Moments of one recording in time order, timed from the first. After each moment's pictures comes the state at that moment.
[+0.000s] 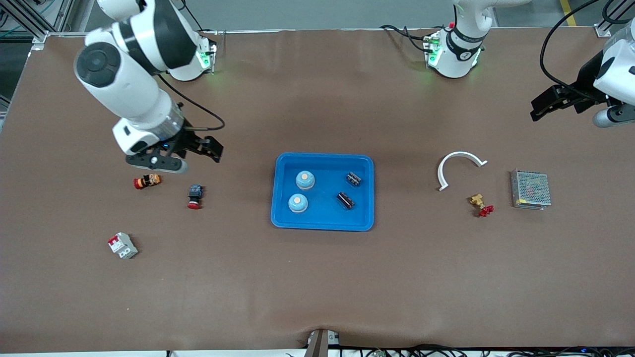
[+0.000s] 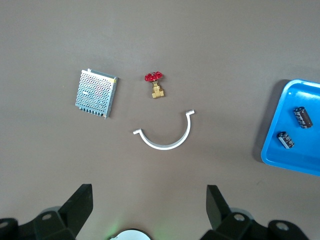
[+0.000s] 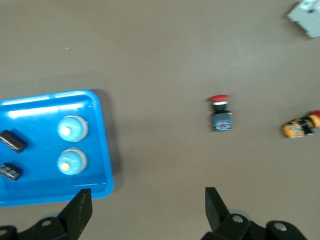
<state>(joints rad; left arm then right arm) 0.01 -0.08 -0.10 -1.63 0.01 1.50 -0.25 0.47 0.04 -0.11 -1.87 0.07 1.92 0.49</state>
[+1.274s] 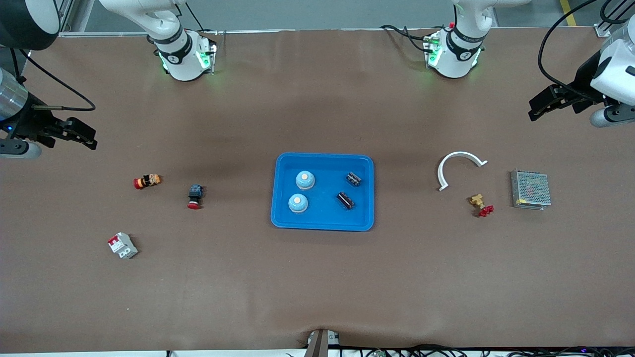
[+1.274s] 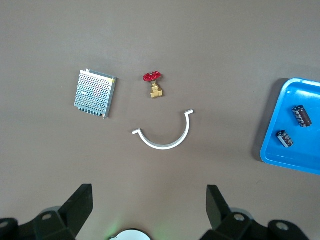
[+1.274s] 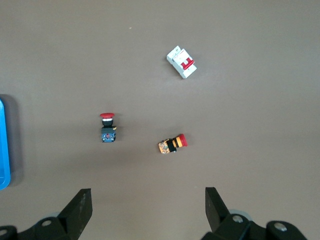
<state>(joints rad) 0.01 -0.08 -0.10 -1.63 0.01 1.50 -0.25 0.10 -0.05 -0.11 -1.73 -0.06 1.70 0.05</state>
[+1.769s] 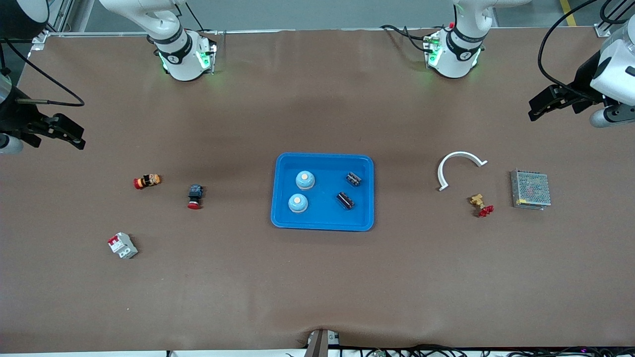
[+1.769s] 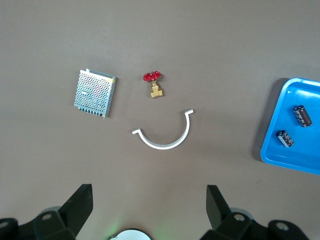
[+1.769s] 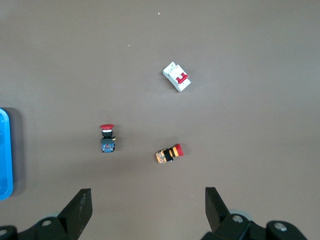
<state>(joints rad) 0.01 -0.08 -0.10 -1.63 0.01 1.50 -0.25 0.09 -0.05 -0.11 -1.68 -0.06 1.70 0.05</state>
